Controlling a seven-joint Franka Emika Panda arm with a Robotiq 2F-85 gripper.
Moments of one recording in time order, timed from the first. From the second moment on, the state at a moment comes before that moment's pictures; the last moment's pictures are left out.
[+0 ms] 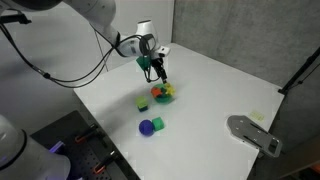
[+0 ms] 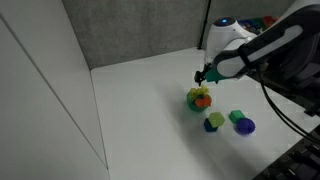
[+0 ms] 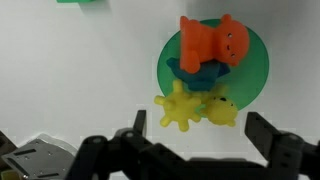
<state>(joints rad) 0.35 0.59 -0.25 -1.89 -0.22 2.55 0.75</state>
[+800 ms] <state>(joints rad) 0.08 0.22 -0.10 -2.14 -0.01 2.30 0.36</state>
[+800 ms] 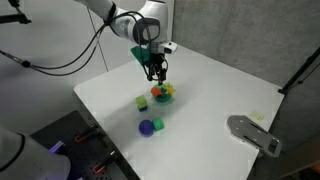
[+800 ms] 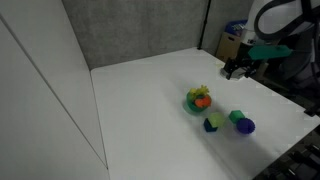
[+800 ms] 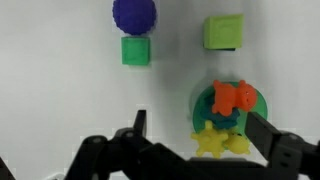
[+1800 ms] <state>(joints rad) 0.03 -0.23 -0.04 -2.30 -0.07 1.99 0.26</state>
